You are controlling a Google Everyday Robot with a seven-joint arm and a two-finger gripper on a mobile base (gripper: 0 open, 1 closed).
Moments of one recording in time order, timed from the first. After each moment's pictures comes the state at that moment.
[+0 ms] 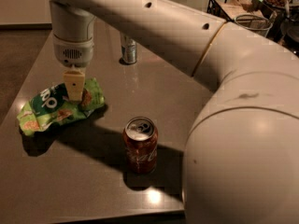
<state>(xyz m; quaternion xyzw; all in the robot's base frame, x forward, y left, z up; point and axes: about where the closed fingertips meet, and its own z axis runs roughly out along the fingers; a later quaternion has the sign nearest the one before) 0.546 0.176 0.882 -0.75 0.65 0.08 0.08</state>
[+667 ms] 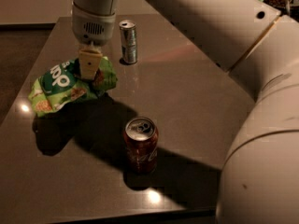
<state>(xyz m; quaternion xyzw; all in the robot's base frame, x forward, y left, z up) 0.542 0.129 0.942 -0.75 0.64 0.10 0.13</state>
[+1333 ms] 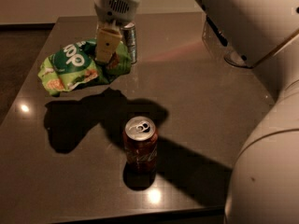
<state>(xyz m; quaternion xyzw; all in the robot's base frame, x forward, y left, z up) 0.555 0.090 0.981 -0.73 0.65 0.12 0.17</state>
